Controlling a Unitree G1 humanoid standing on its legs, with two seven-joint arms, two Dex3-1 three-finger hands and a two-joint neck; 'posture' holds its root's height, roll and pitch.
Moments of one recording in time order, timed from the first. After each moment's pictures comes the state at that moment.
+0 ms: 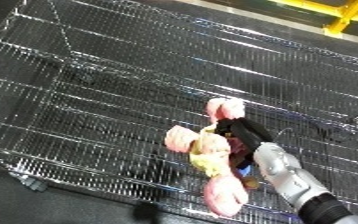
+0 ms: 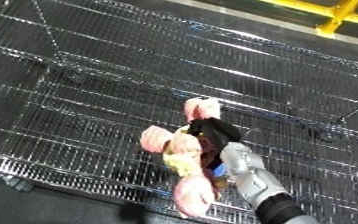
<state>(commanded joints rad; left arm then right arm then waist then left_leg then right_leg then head) 0.11 0.41 -0.17 0.14 -0.55 -0.15 0.18 -0.98 -0.61 0.59 0.91 -0.02 0.00 -0.08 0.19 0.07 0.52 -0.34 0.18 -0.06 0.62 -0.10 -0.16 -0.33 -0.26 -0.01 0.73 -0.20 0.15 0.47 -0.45</state>
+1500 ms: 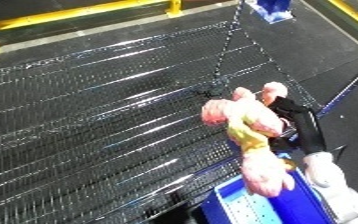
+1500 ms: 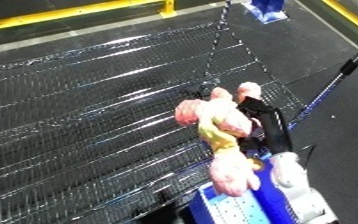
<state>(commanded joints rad) 0.16 0.35 -0.12 0.16 -0.48 -0.09 0.15 0.07 -0.67 -0.47 0.14 0.06 -0.11 -0.35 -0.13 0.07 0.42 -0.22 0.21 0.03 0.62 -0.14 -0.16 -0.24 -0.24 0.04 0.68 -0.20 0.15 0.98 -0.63</state>
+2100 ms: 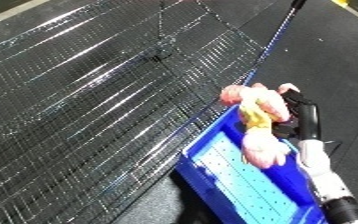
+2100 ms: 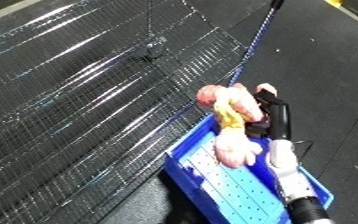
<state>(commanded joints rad) 0.16 0.35 -0.12 0.18 -0.47 -0.11 0.16 0.23 -0.51 -0.66 0.27 0.16 -0.17 -0.44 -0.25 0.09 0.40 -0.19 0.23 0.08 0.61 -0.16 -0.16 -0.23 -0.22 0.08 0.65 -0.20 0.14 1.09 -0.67</state>
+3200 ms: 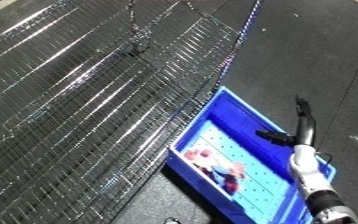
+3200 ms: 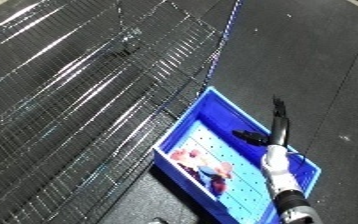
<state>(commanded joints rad) 0.15 0.37 -0.14 0.18 -0.47 -0.14 0.17 0.16 -0.50 -0.67 0.56 0.36 -0.22 -0.46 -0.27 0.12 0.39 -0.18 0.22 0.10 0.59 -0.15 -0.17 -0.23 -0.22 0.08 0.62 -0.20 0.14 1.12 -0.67</state>
